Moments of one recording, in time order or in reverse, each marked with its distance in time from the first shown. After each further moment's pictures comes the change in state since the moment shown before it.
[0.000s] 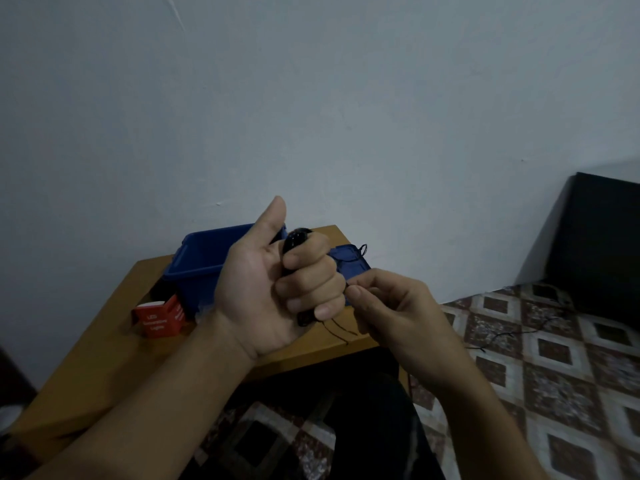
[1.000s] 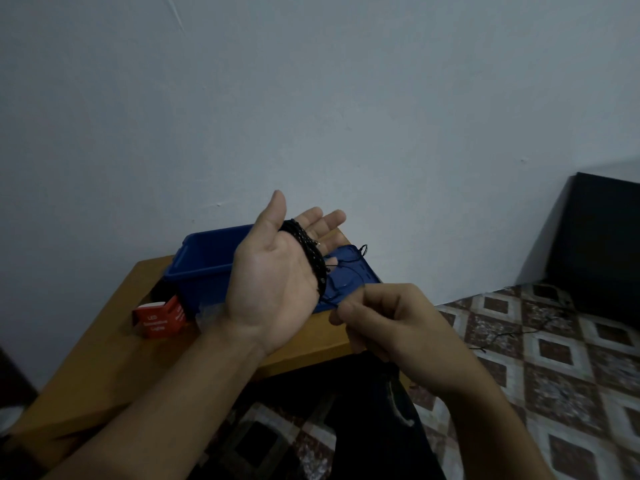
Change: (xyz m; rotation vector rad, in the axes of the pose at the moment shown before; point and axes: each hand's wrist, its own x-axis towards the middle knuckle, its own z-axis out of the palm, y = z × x) left_hand 0.010 -0.006 0.026 0.263 0.599 0.299; right_hand -0.007 -0.013 -0.002 -0.135 -0.128 0.068
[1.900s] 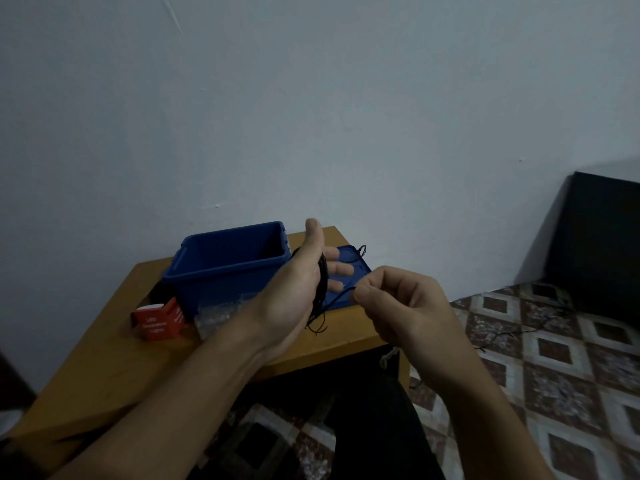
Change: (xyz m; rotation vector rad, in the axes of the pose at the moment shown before) left_hand 0.006 -0.017 -0.003 0.687 0.037 -0.191; right_hand 0.002 0.000 0.000 0.253 0.176 -0.085
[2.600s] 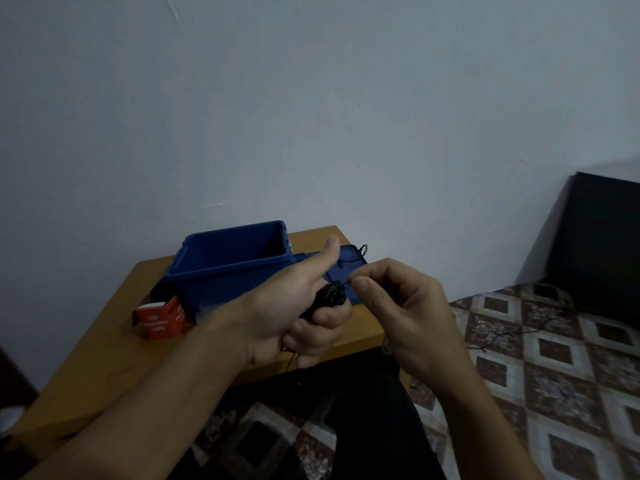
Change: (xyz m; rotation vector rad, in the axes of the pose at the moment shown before) left_hand -0.008 0.001 -0.020 0.058 -0.507 -0.200; right_hand 0.005 0.017 0.002 -0.177 0.108 -0.190
